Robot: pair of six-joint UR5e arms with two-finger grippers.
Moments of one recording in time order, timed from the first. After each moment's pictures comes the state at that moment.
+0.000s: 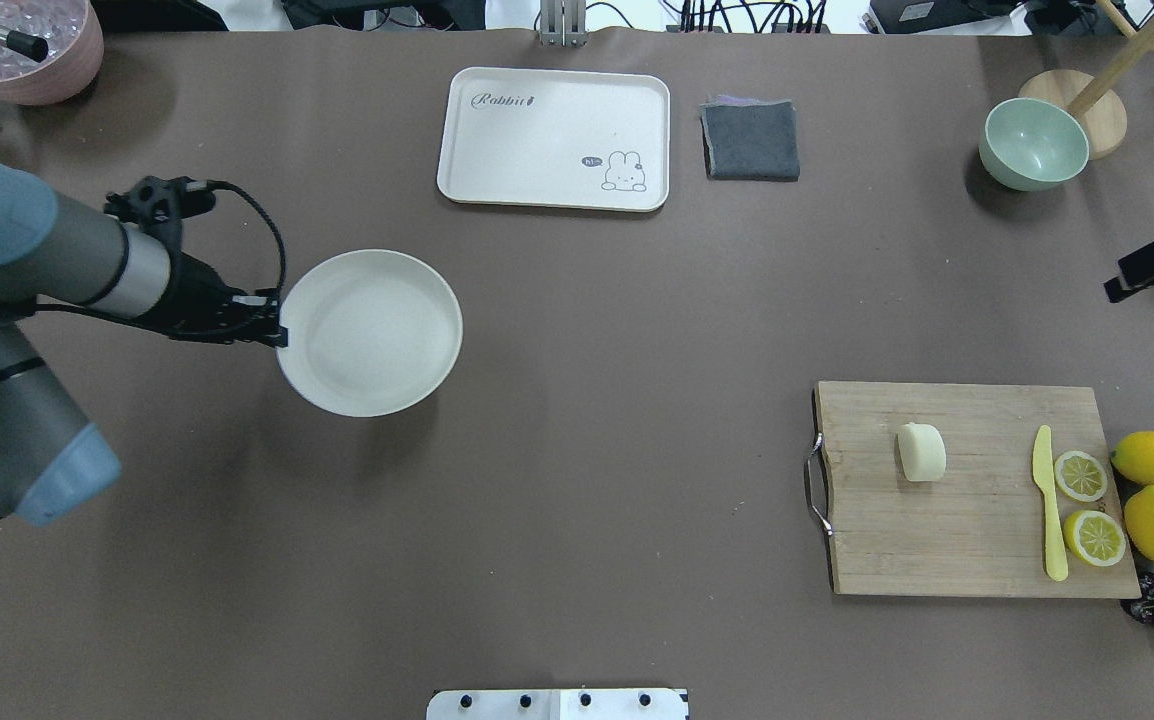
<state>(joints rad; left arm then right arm) -0.75 -1.86 -1.75 -2.10 -2.10 -1.28 1.17 -1.55 1.94 -1.53 2.32 0.46</state>
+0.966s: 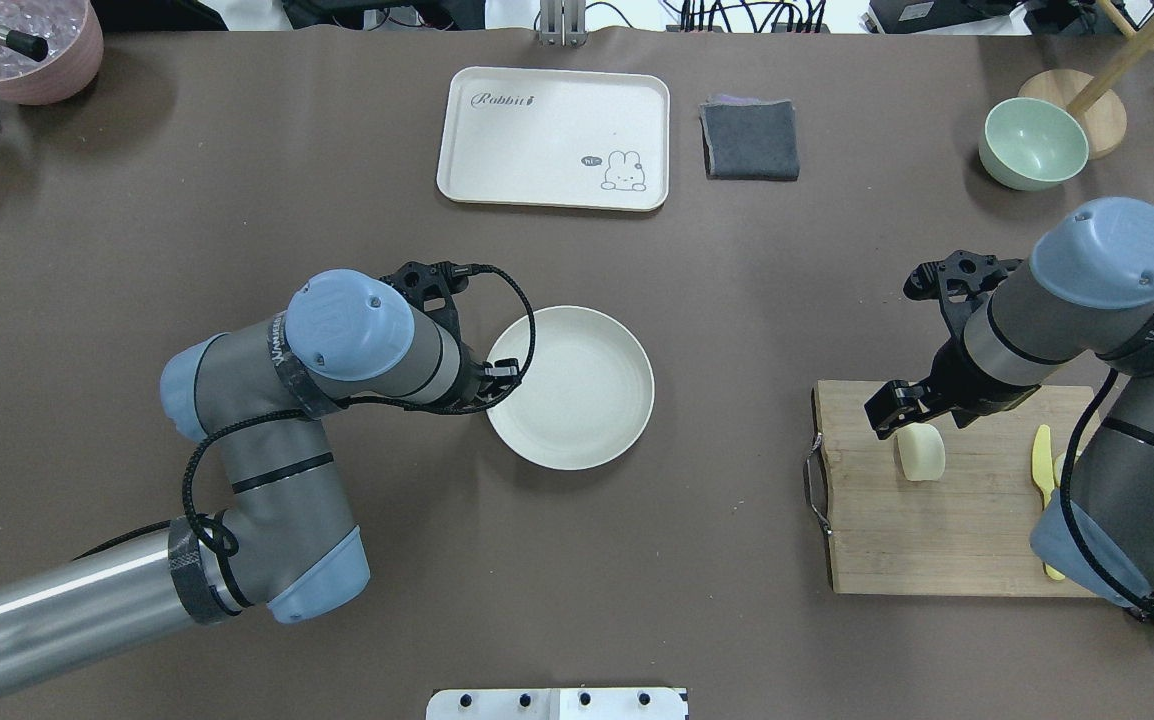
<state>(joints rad) -0.48 -2.17 -1.61 -1.93 -1.83 -1.46 0.72 -1.48 1.98 -1.53 2.13 0.84</state>
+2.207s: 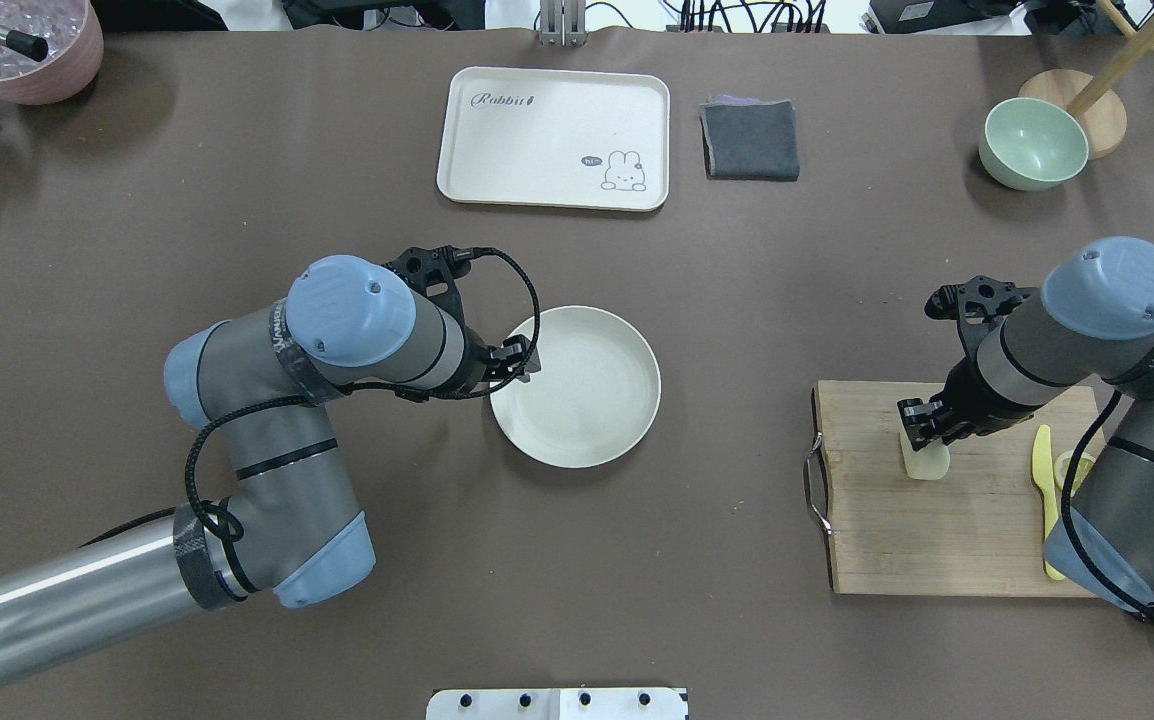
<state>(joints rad) -0.53 -2.18 -1.62 -1.94 -1.85 -1.48 0.71 -1.51 1.90 -1.36 2.13 0.94</state>
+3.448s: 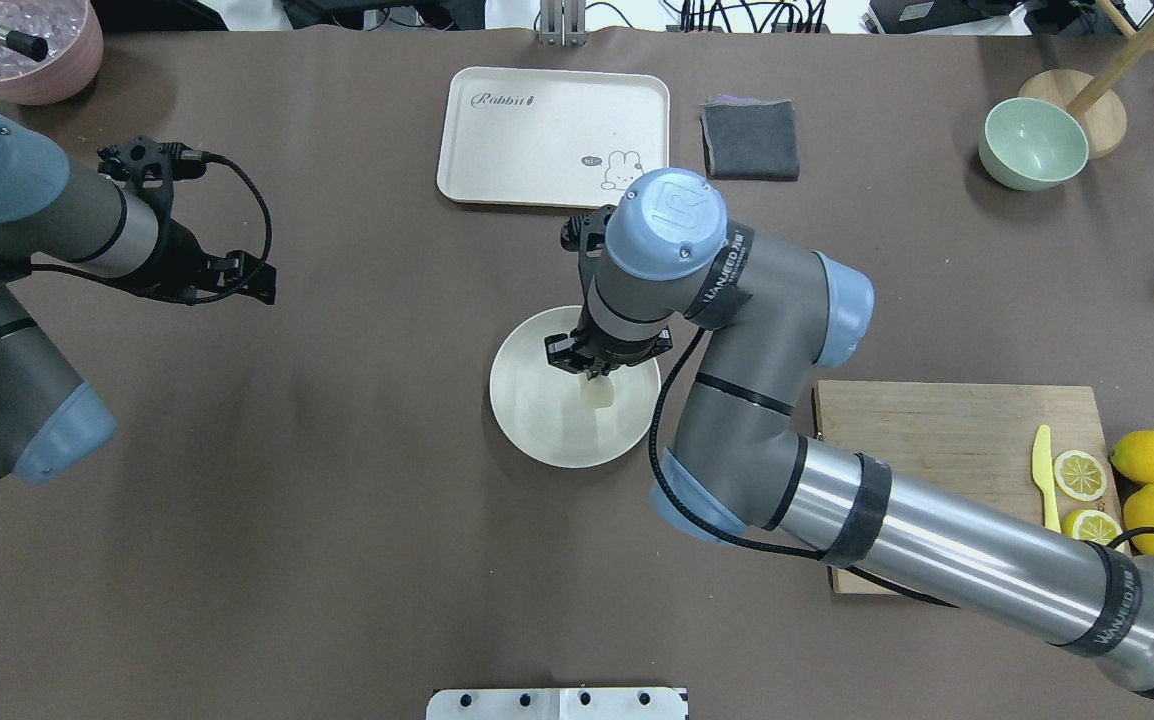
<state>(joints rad) -0.85 -1.84 -1.72 -1.95 -2.05 -0.98 0.54 -0.81 1.52 -1.45 1.96 1.05</state>
